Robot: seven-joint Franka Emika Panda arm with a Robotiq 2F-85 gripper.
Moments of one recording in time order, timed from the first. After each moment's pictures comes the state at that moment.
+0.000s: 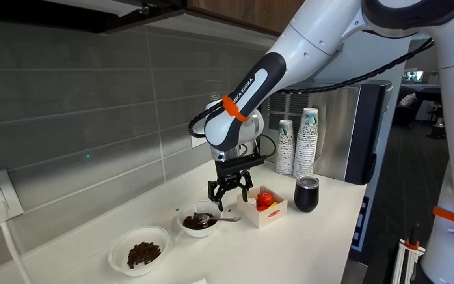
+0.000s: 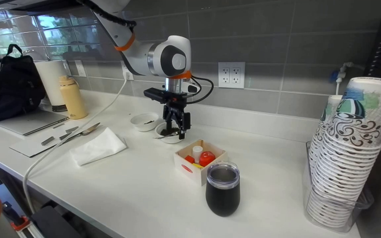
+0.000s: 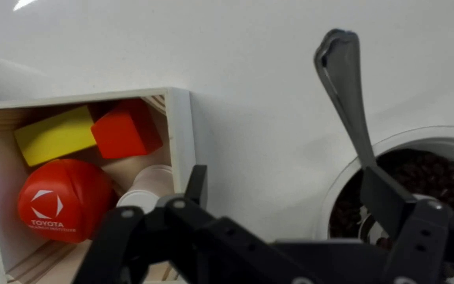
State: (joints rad) arm 0.05 0.27 0.05 -2.17 0.02 2.27 0.41
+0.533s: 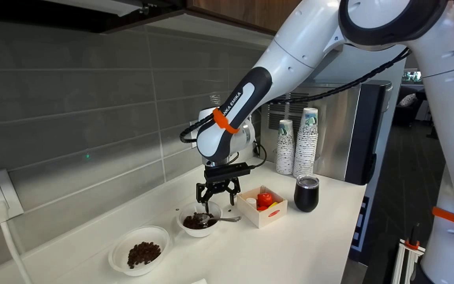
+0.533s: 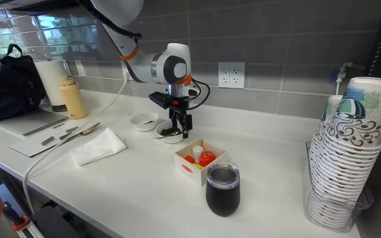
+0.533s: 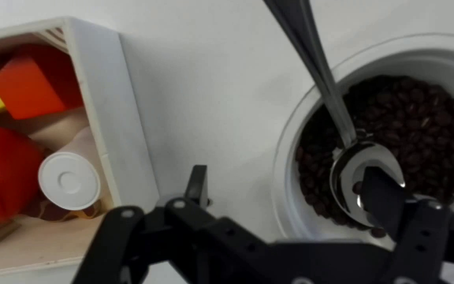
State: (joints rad) arm 0.10 0.38 0.02 -2.10 0.02 2.41 0.52
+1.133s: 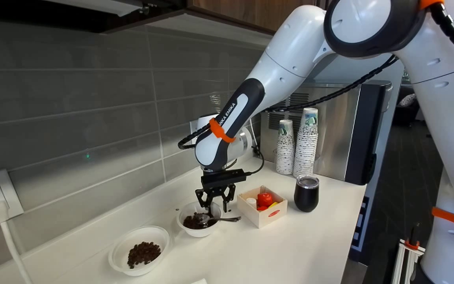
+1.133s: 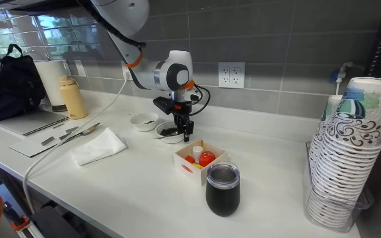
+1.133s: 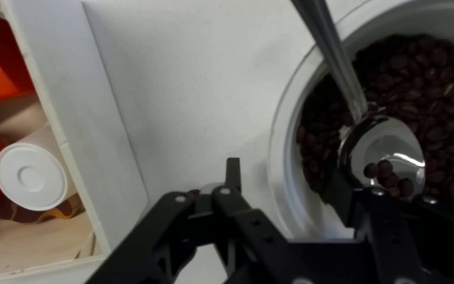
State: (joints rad) arm 0.13 0.45 -0.01 -2.06 0.02 2.47 0.57
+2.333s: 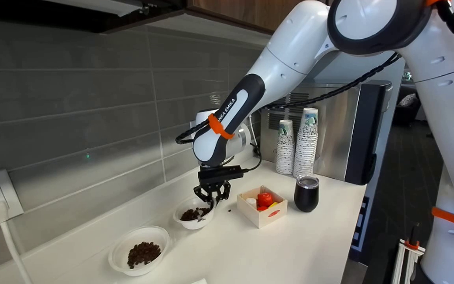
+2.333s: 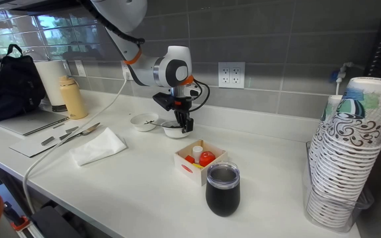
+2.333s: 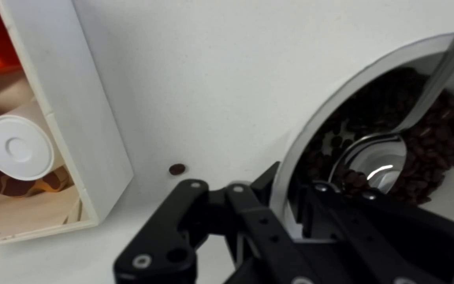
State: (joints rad) arm 0.14 0.43 -0.01 -2.05 0.02 2.50 0.57
